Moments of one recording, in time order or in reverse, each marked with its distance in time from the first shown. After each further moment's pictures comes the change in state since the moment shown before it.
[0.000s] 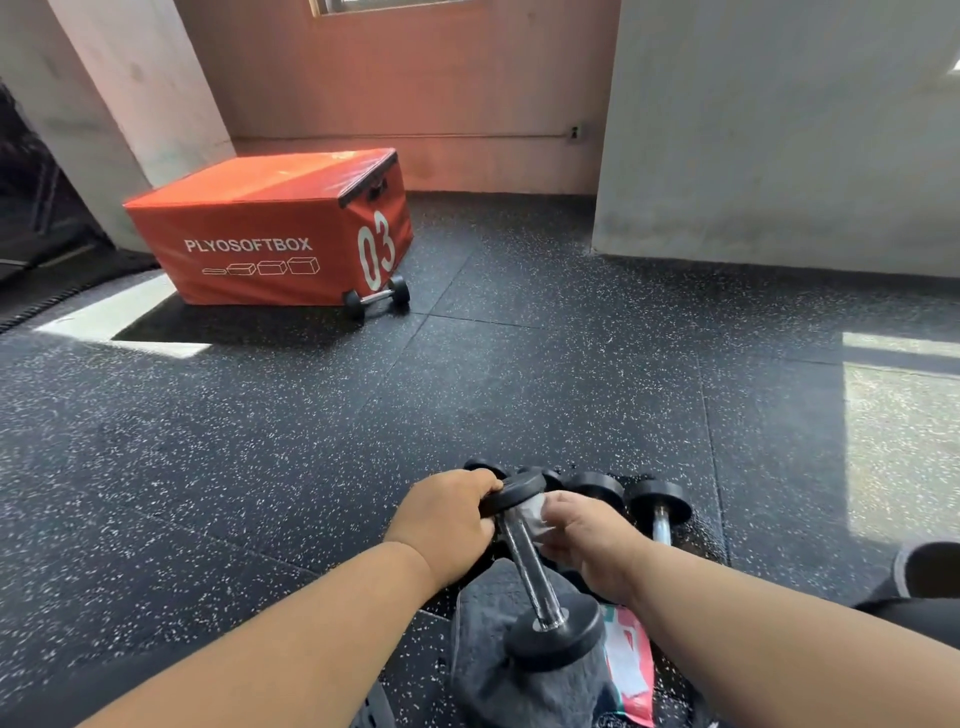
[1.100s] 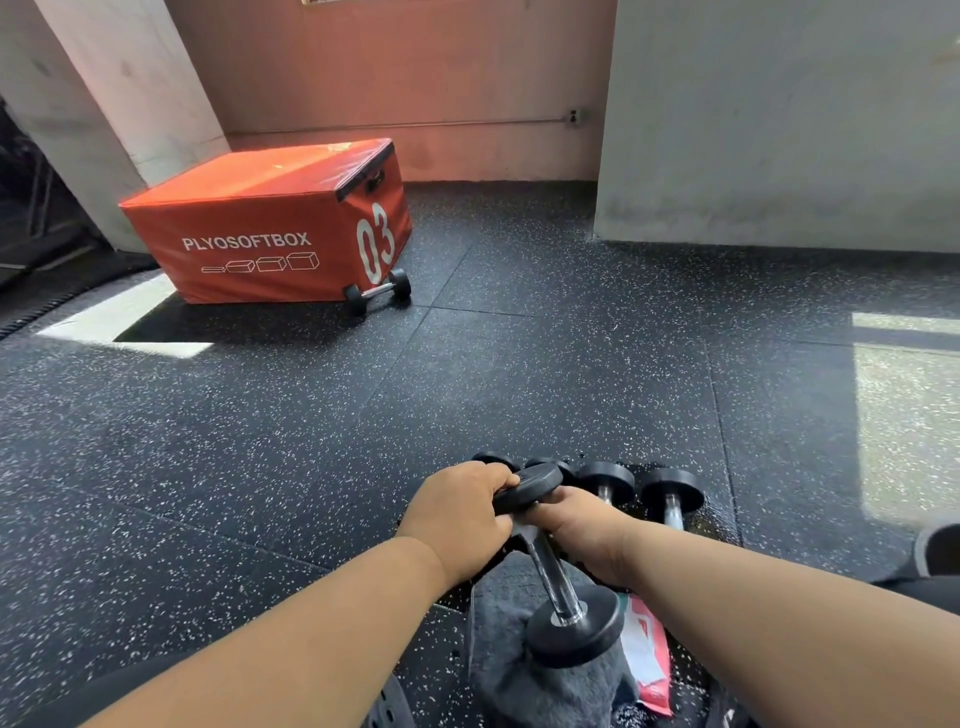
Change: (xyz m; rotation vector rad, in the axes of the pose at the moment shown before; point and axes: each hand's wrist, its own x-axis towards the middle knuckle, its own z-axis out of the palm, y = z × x) left_hand 0.003 -0.005 -0.004 -0.023 0.000 0.050; right_hand 0.023 0.004 0.016 -0.280 -0.161 -0.115
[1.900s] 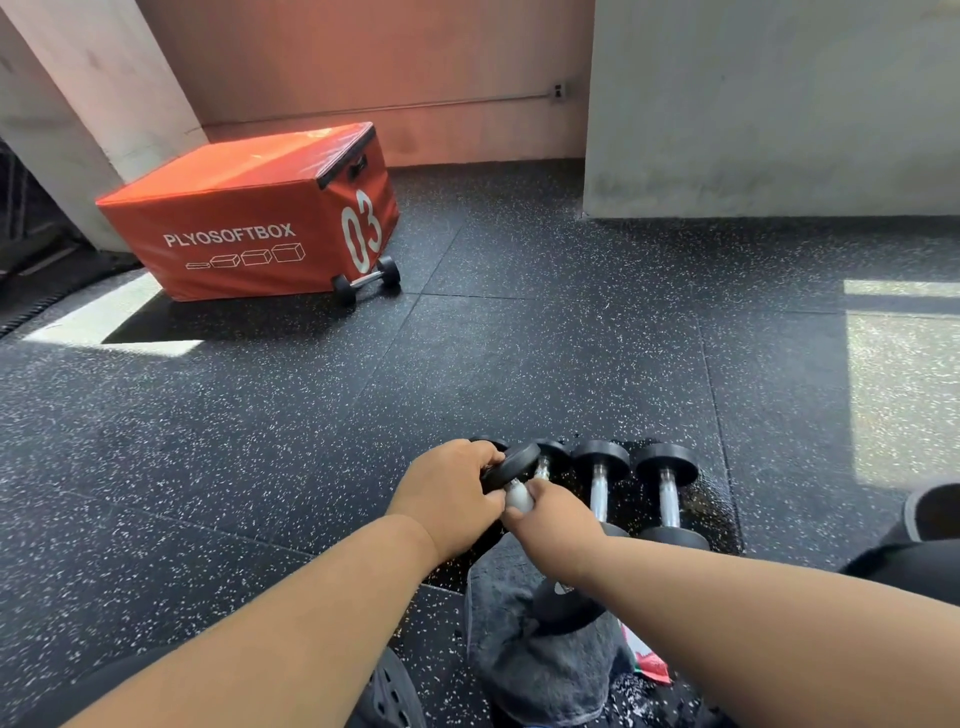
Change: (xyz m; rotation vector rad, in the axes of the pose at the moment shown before) left_hand 0.009 -0.005 0.007 -0.003 0.004 -0.015; right_hand -0.009 0.013 0.025 -0.628 0.321 -0.008
